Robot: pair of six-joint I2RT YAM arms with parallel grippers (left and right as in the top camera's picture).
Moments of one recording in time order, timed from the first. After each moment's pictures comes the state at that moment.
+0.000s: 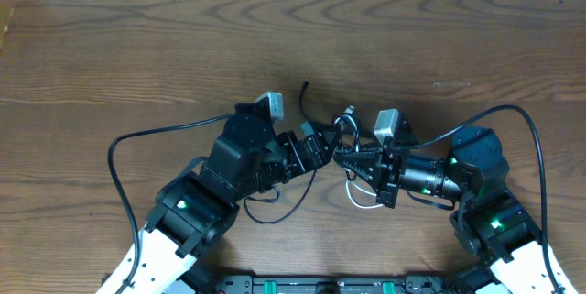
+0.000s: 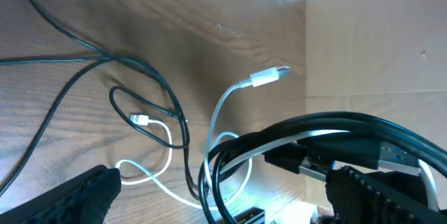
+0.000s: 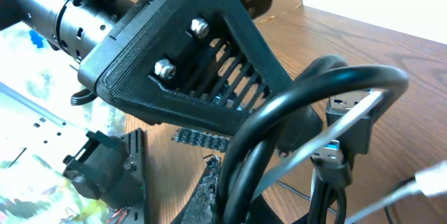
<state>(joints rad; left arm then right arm) -0.65 0.99 0.91 -0.49 0.26 -1.06 0.46 0.86 0.66 -0.04 -0.83 0.14</state>
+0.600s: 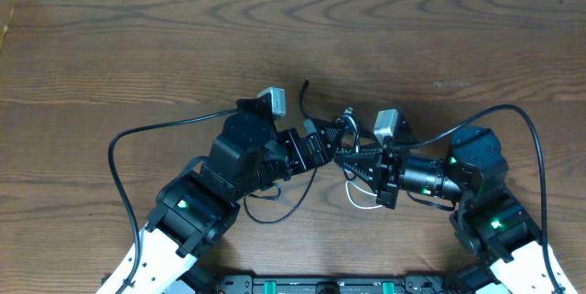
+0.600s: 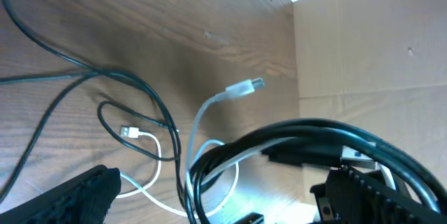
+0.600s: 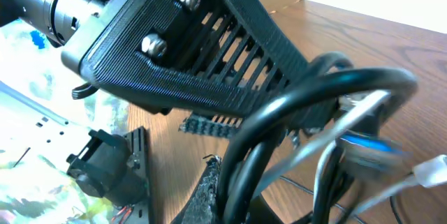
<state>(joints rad) -0.65 0.99 0.91 -0.44 0.25 -1.03 0.46 0.86 0.66 -0.06 -0.83 0.15</state>
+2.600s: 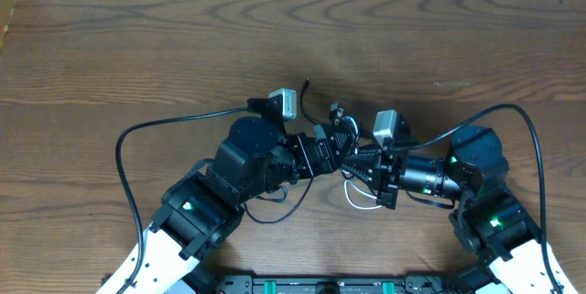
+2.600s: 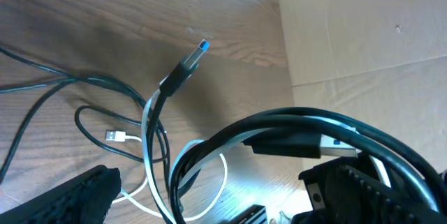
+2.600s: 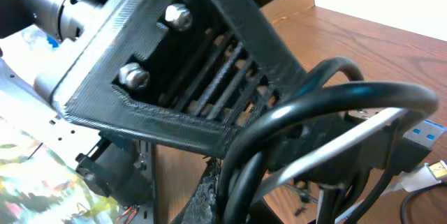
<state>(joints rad) -0.70 0.99 0.91 -0.40 0.26 -0.98 0.45 0.87 0.66 -0.02 -0.87 0.15</state>
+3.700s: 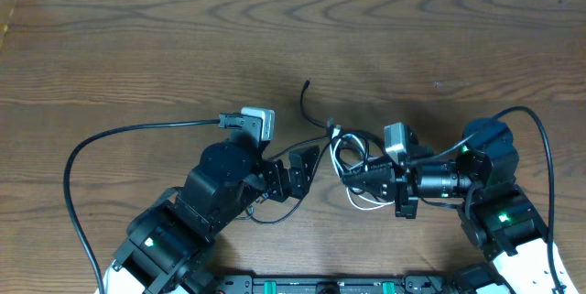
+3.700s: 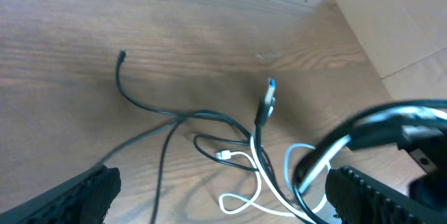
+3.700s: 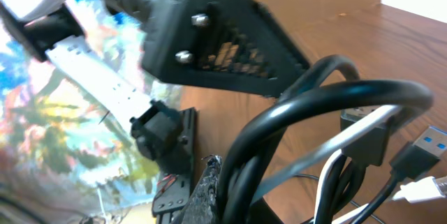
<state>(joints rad) -0.70 0.82 0.91 -0.63 0.02 -0.56 0.34 0.87 0.66 -0.12 -1.21 -0.01</state>
